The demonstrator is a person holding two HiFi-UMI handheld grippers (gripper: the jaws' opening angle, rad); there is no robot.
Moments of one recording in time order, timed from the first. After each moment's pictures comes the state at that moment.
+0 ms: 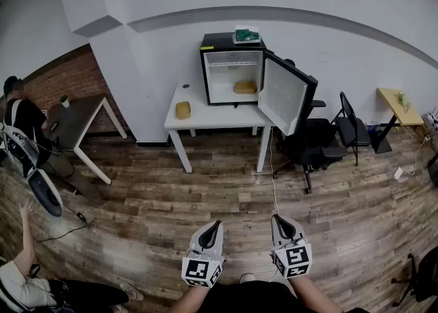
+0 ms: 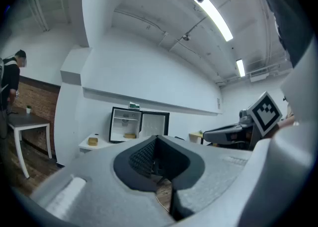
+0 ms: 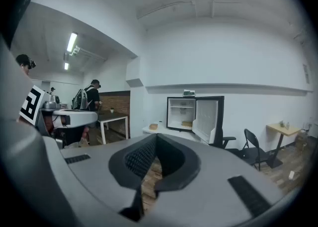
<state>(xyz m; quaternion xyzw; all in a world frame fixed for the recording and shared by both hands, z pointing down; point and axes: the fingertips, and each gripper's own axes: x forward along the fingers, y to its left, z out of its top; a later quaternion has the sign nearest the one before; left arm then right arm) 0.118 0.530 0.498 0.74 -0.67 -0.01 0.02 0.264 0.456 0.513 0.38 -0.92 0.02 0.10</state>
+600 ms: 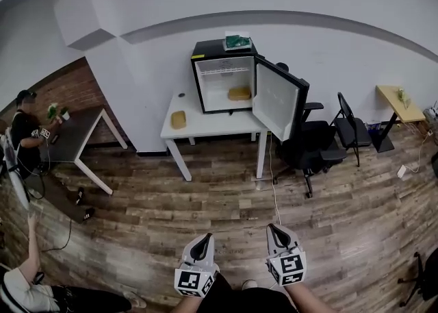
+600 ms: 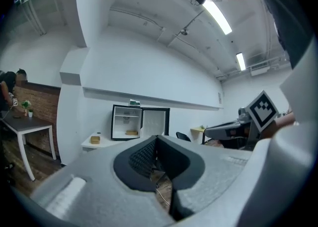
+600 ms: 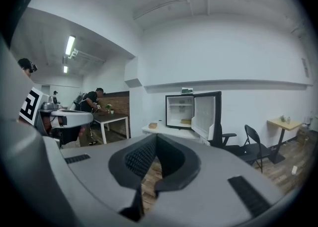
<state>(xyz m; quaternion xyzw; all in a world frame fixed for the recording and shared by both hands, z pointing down) 0.128 0.526 0.515 0.74 -0.68 0.01 0.02 0.284 0.440 0.531 0.38 -0.92 0.03 0.09</state>
